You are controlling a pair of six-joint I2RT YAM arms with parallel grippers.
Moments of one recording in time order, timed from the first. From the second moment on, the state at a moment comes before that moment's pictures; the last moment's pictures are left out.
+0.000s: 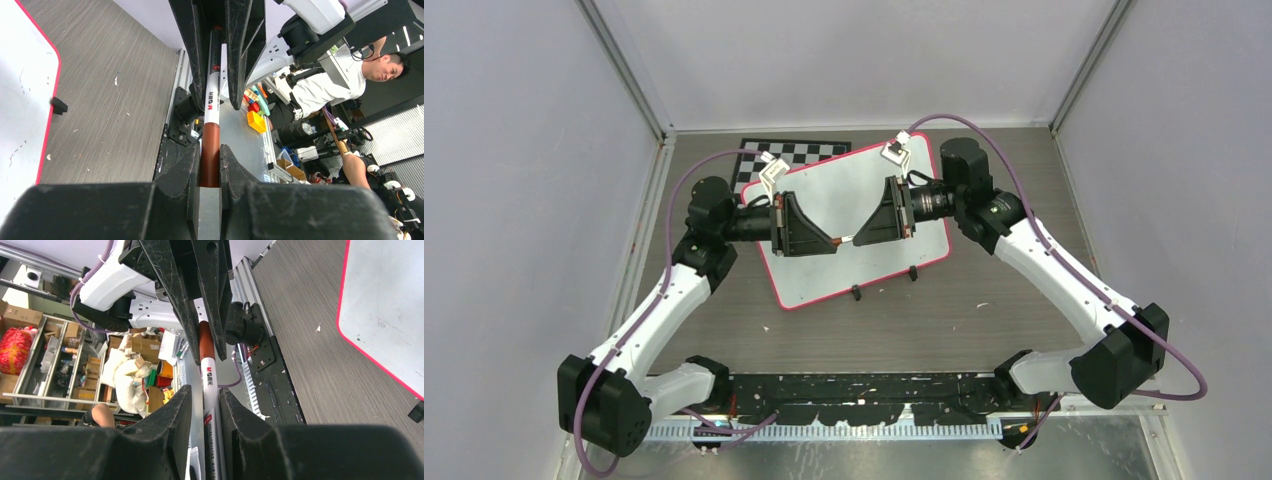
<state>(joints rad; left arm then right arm) -0.37 1.09 0.86 0.24 1.18 -0.79 0.55 1.32 1.24 -0.26 -1.06 0.69</state>
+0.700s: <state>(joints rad) -0.35 1.09 0.86 0.24 1.18 -0.76 0.51 1.32 1.24 -0.27 -1.06 0.65</state>
